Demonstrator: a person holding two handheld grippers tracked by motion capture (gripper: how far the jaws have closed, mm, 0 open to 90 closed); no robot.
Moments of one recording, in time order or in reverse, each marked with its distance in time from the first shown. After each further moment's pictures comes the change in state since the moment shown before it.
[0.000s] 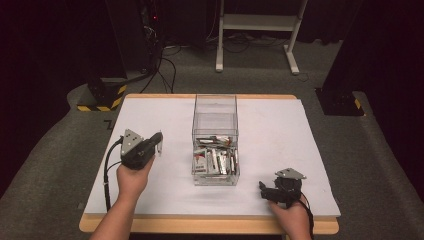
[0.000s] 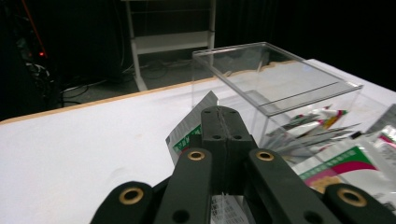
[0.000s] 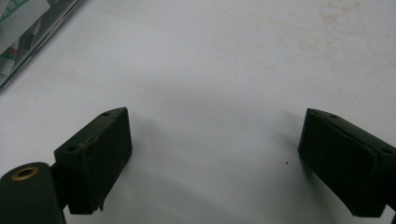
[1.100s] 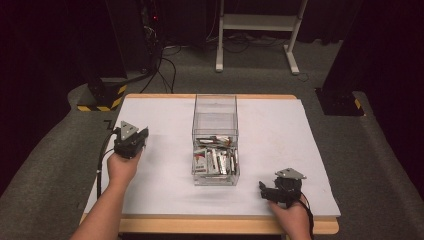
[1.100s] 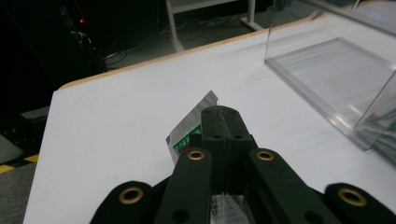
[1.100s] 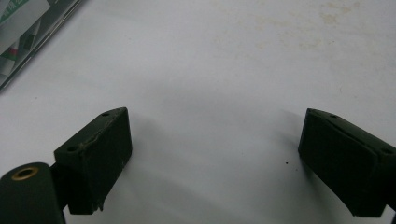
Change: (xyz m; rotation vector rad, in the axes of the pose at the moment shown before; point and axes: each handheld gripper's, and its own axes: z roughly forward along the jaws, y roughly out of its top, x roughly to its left) left arm 0.068 -0.016 0.037 0.127 0.174 0.109; right arm 0.000 0.000 0.000 0.000 0.001 0.002
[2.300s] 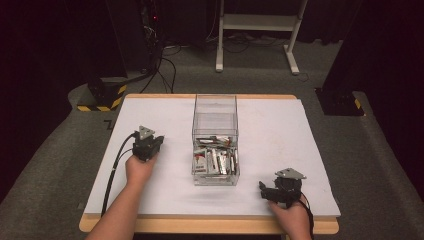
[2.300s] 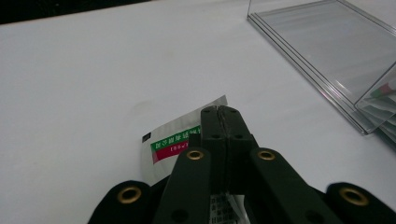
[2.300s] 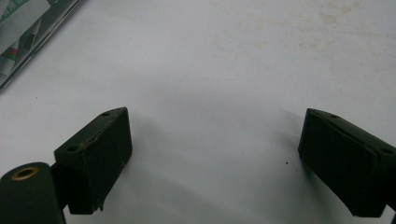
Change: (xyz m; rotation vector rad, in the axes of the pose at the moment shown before) left arm -0.020 -0.042 0.041 0.127 -0.035 -0.099; right arm 0.000 0.000 0.000 0.000 0.000 -0.002
